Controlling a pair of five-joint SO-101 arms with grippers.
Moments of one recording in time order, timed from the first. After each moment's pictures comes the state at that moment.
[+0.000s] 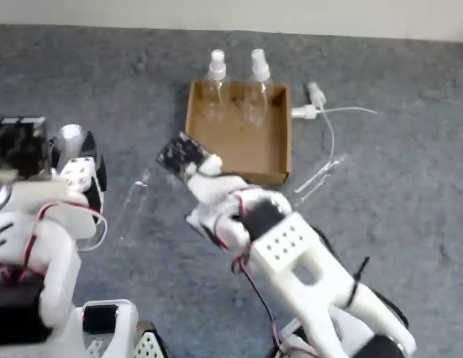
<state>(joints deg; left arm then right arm) -10.6 -65.6 22.1 72.7 2.3 -43.6 -33.8 41.7 49.3 16.3</state>
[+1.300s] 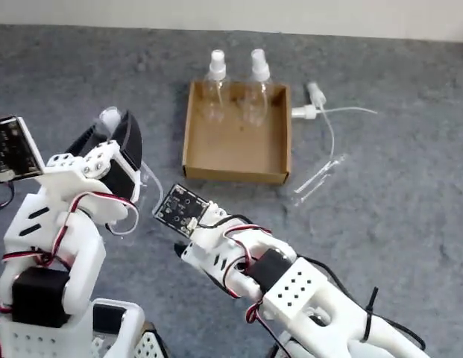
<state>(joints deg) 1.4 -66.9 33.3 56.0 27.0 -51.3 -48.0 61.8 35.1 16.3</state>
